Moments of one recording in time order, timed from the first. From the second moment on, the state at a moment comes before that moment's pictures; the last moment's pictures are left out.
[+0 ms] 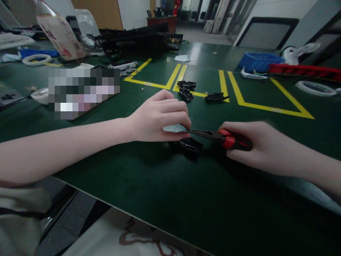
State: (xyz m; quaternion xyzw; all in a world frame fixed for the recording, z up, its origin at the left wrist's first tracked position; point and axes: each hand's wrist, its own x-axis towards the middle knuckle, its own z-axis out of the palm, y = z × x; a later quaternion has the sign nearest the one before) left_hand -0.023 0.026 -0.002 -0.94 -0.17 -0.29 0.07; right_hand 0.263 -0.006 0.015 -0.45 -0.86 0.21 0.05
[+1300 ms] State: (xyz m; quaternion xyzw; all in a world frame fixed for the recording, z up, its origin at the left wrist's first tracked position) left_hand -0.030 0.031 0.006 -0.98 -0.09 -0.18 0.07; right_hand 0.258 -0.013 0.021 -0.46 -0.86 0.22 0.04
